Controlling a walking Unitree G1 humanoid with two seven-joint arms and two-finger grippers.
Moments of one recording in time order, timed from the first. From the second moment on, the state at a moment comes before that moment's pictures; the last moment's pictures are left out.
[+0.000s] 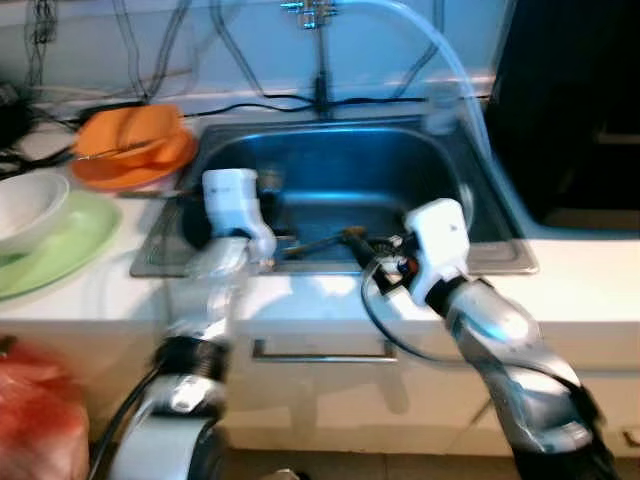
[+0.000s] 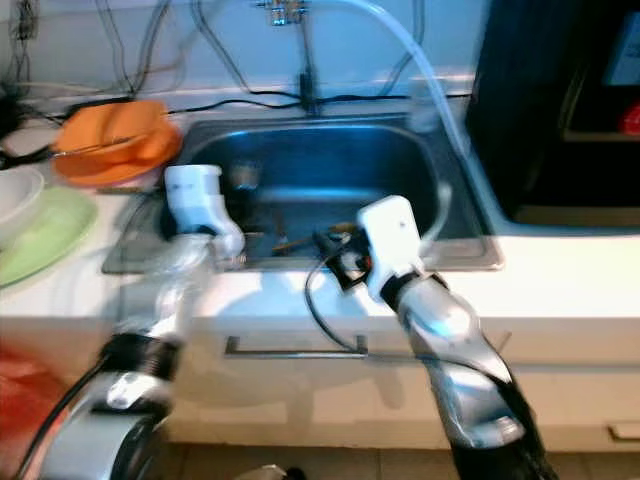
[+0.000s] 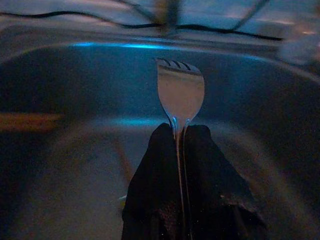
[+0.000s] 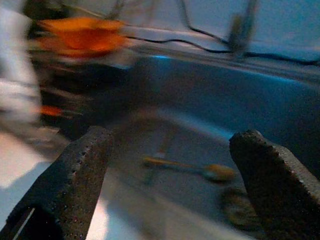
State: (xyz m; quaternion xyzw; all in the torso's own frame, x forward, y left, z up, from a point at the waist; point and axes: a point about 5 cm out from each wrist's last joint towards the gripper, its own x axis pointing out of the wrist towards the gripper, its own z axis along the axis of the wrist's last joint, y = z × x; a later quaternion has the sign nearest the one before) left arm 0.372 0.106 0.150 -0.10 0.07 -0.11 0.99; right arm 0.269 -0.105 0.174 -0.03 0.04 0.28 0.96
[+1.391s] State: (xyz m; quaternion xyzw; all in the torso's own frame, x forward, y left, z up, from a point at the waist) left arm 0.382 0.067 0.129 -0.10 0.11 -0.16 0.98; right arm 0.237 -0.104 0.182 -0.01 0.07 0.33 0.94
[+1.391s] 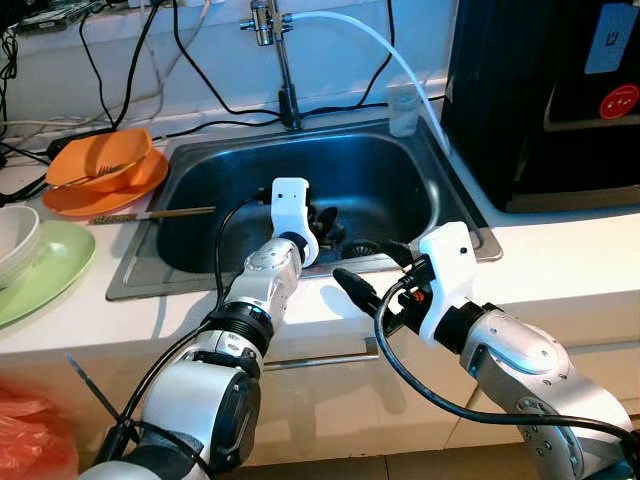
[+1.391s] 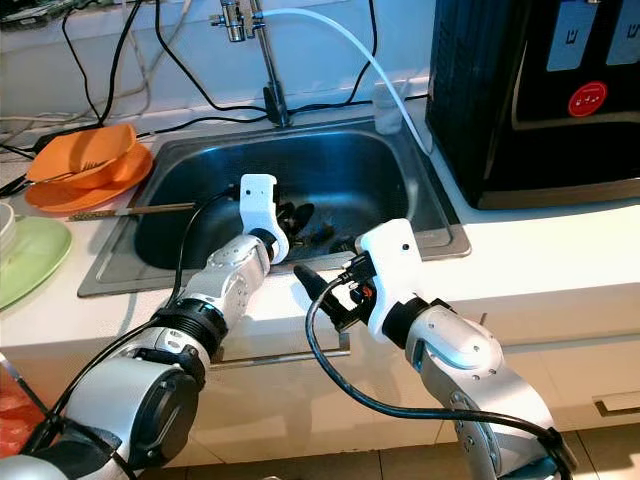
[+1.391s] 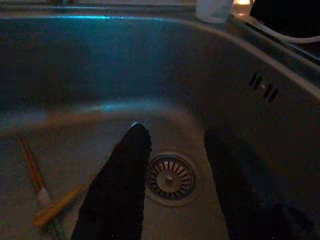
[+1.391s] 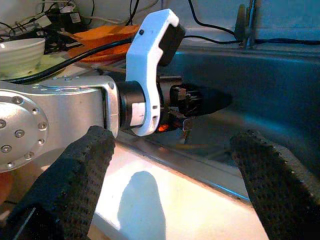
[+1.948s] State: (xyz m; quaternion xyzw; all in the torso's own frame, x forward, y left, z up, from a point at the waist) left arm 0.390 0.084 0.169 -0.09 -0.01 -0.15 0.98; right arm 0.246 -0.103 0.185 -0.01 0.06 0.32 0.95
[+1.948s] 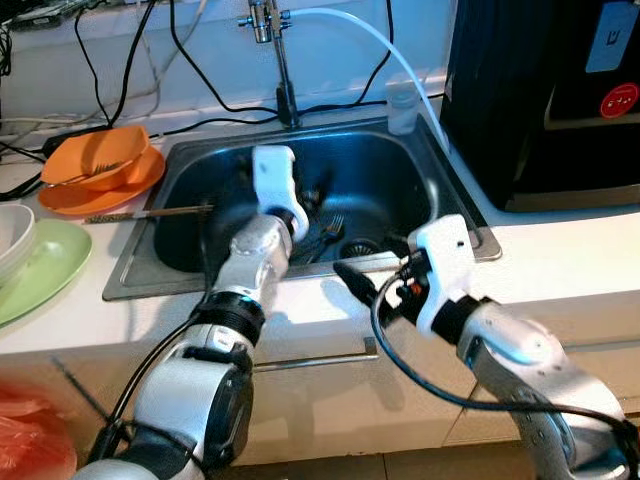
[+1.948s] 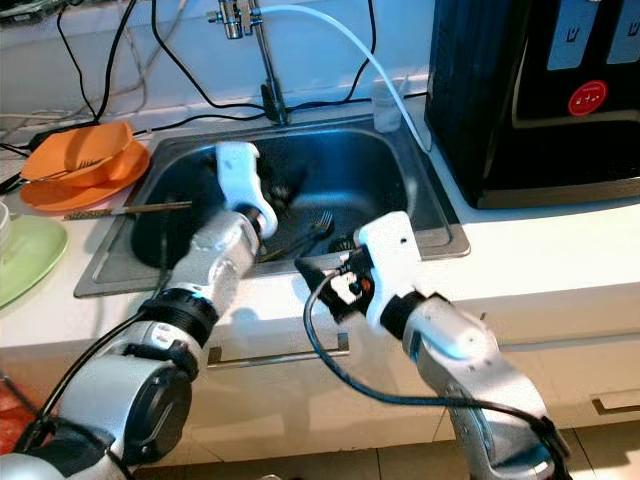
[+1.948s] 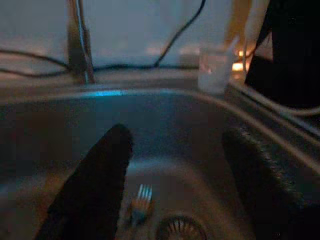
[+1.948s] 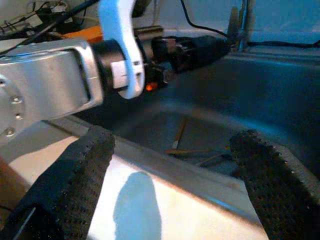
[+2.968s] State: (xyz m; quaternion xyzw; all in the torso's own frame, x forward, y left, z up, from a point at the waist) left arm 0.331 0.156 0.189 0.02 -0.12 -0.01 0.99; right arm 0.279 -0.106 0.190 0.00 0.02 0.27 0.96
